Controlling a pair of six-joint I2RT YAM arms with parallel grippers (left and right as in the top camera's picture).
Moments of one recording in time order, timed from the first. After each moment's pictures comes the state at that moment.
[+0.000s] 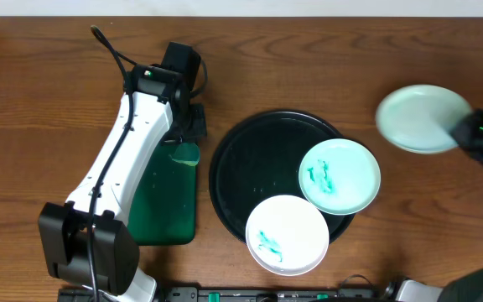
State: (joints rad) left arm -0.26 1.73 1.53 -1.24 -0.03 -0.40; right arm -0.46 1.46 1.25 -0.88 -0.06 0.46
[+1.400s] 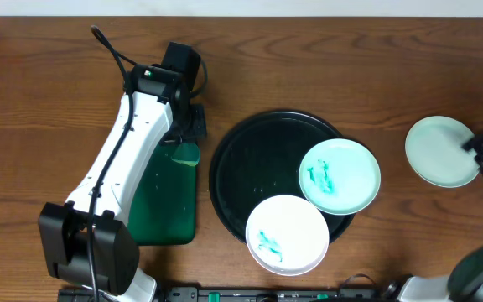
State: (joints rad) left arm -0.26 1.73 1.53 -1.25 -0.03 -0.40; right arm -0.61 1.58 1.31 -0.98 -0.21 0.30
